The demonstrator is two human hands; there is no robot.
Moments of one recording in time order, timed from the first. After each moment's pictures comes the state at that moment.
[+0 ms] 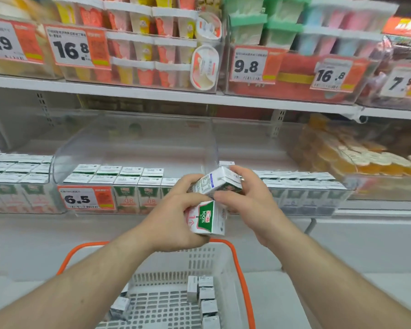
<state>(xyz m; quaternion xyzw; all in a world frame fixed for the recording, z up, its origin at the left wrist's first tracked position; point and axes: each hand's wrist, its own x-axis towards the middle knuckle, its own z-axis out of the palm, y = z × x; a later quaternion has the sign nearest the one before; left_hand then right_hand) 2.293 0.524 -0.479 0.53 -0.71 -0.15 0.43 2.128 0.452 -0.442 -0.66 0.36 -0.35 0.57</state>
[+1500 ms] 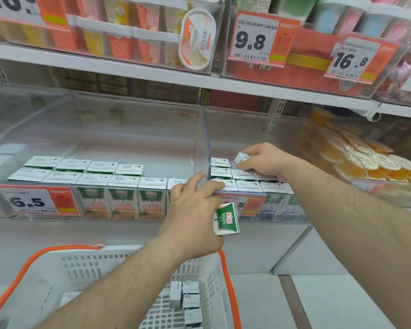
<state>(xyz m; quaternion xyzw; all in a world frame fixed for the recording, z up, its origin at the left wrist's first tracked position) 2.252 0.459 -0.503 0.68 -0.70 0.04 0.22 2.128 0.261 -0.441 -0.78 0.52 -0.12 0.33</state>
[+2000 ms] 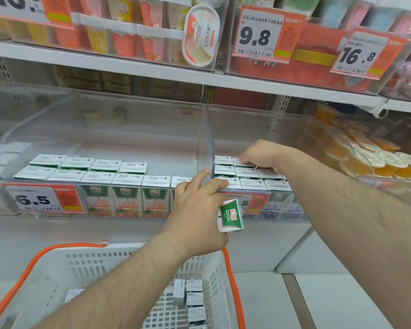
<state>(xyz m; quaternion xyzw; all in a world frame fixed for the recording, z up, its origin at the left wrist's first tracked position) 2.253 0.459 -0.499 0.68 -0.70 0.00 0.22 2.149 0.254 -0.438 -0.77 0.57 -0.04 0.28</state>
